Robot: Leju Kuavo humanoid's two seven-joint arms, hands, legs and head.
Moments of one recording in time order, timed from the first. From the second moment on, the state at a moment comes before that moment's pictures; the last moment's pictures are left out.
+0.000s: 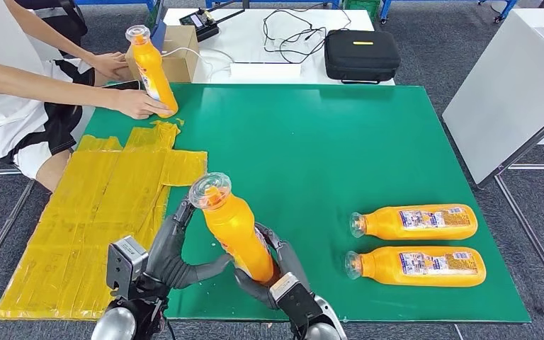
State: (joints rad) left arm 0.08 -0.09 -0.33 -1.72 -0.09 -0.02 -0.29; right arm 0.03 0.19 0.51 -1.34 0.28 -0.08 -0.46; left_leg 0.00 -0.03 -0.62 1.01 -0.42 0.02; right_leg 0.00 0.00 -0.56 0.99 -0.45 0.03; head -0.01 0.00
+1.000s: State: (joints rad) left arm 0.05 -0.09 -0.30 -1.61 0.06 -0.08 -0.27; right arm -0.02 0.17 0.58 -1.26 0.33 -0.13 -0.46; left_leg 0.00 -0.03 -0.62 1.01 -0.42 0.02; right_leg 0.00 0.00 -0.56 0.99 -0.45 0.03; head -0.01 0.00
